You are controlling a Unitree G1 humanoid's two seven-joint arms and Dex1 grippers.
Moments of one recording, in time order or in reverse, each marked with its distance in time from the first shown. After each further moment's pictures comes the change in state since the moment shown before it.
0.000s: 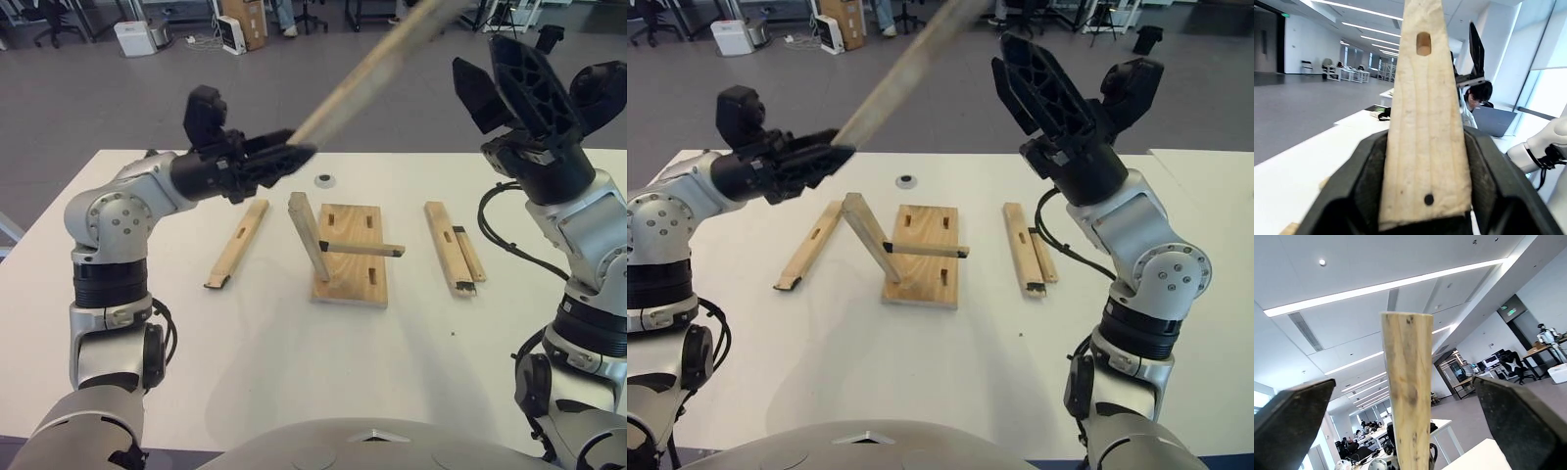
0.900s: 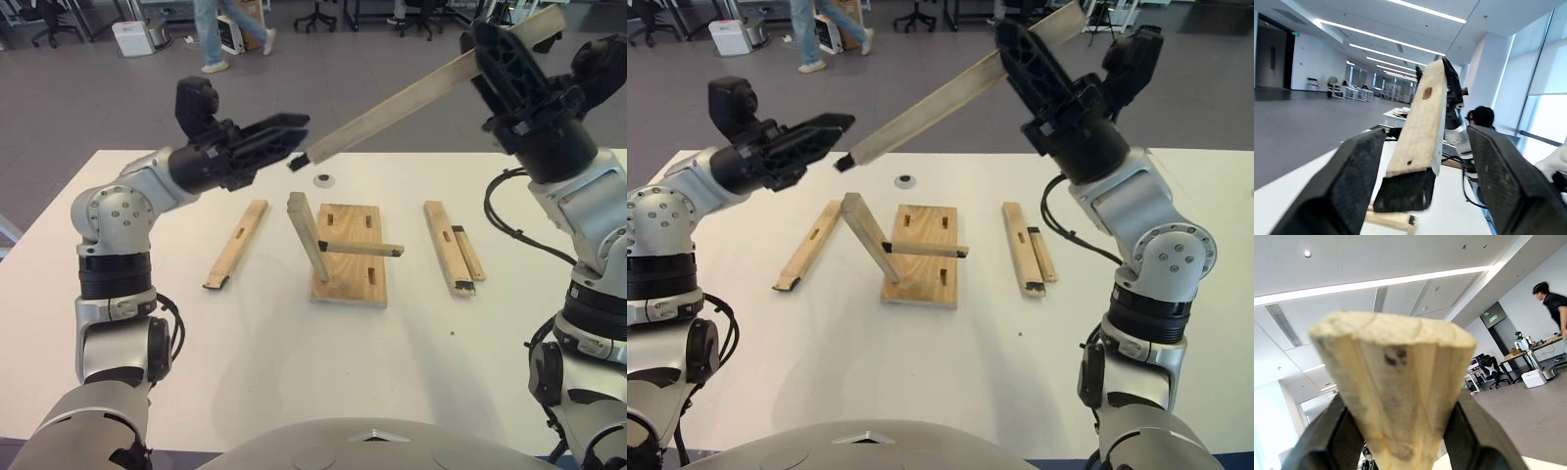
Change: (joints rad) left arm -0.049 -0.013 0.104 0.171 -0.019 -0.110 0.054; right arm -0.054 -0.107 0.024 0.106 -0.170 -0.114 0.018
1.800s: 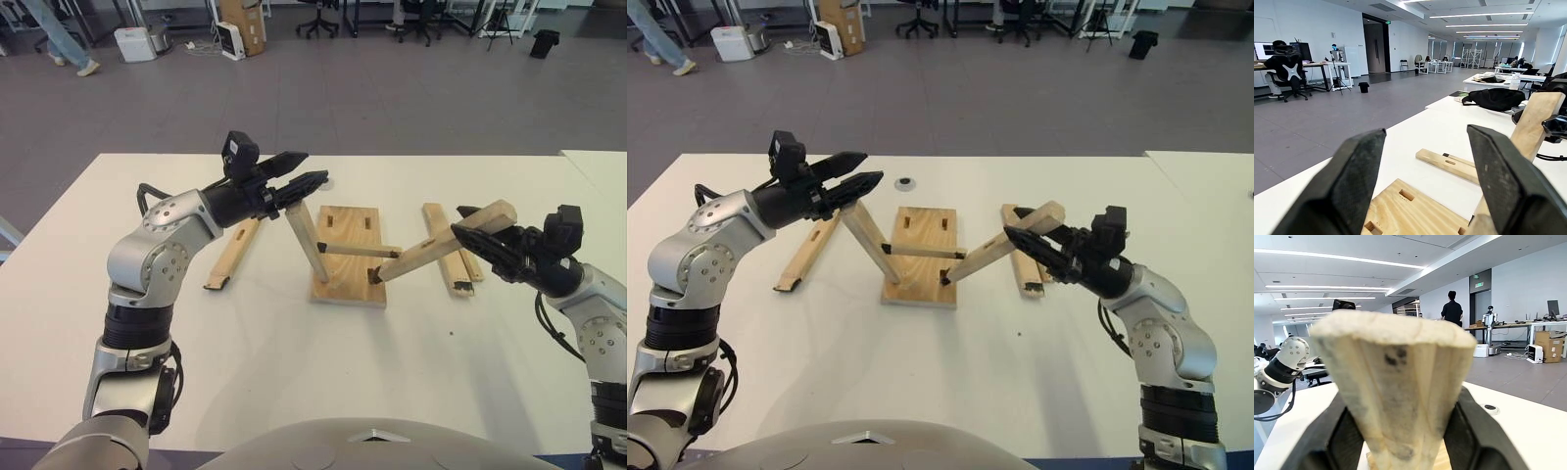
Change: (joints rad) left arm 0.259 -0.056 -0.202 -0.306 0.313 -0.197 0.360; right arm 0.573 -0.047 0.063 0.071 -0.734 -0.338 0.869
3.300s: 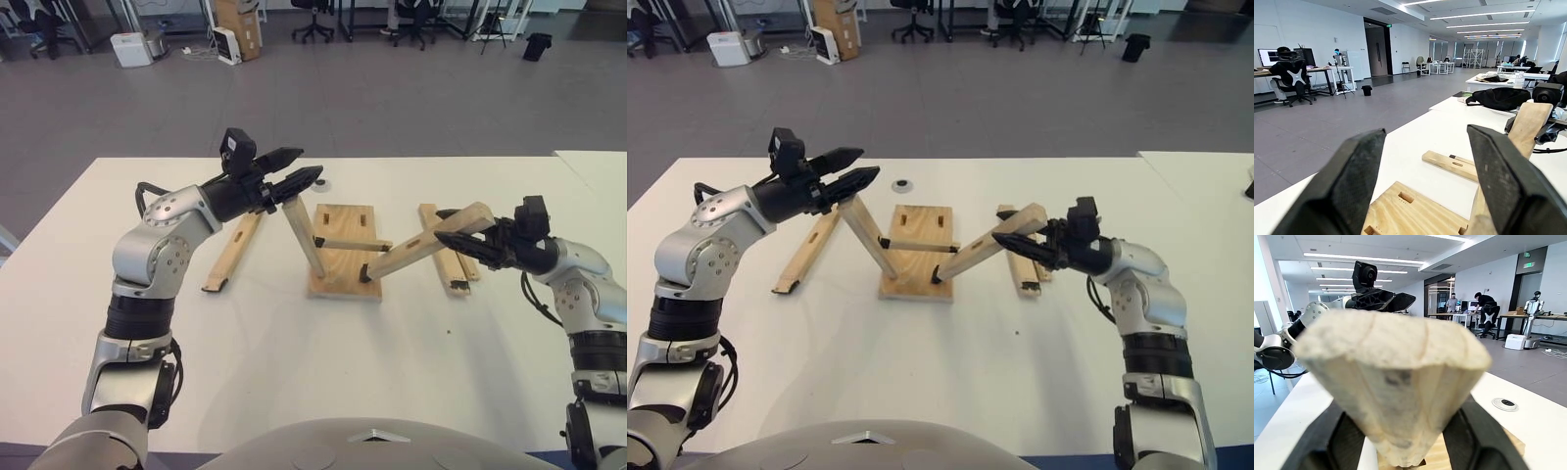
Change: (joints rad) left arm -0.030 0.005 -0.019 0.087 0.030 -0.069 -0.025; right arm -0.306 -0.043 0.130 0.425 -0.196 -0.121 0.306
